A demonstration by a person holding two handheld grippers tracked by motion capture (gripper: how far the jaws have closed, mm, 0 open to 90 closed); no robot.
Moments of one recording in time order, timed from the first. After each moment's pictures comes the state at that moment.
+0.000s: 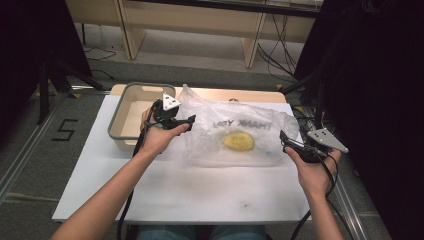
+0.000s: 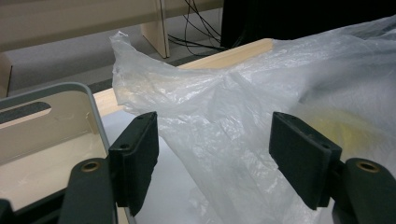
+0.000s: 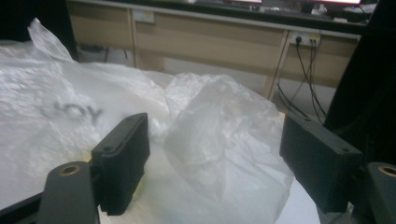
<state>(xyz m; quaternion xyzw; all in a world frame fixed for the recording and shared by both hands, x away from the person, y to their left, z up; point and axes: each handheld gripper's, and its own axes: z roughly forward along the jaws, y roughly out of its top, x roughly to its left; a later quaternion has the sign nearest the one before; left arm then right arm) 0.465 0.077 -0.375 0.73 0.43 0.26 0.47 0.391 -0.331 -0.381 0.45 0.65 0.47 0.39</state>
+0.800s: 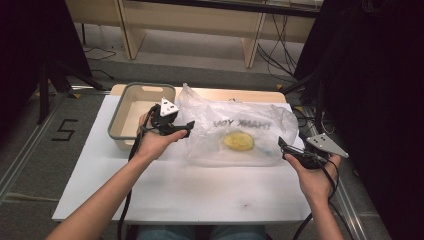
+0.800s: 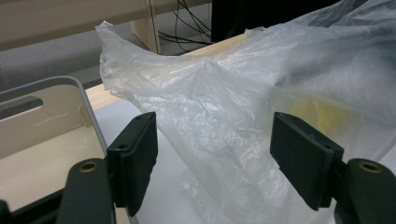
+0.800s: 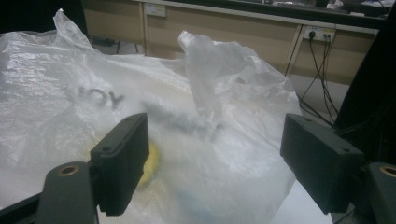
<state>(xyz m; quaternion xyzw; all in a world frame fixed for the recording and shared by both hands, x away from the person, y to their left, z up) 0.445 0.083 -0.374 0.75 0.41 0.25 0.46 0.380 -0.331 -0.388 0.45 0.67 0.46 0.37</state>
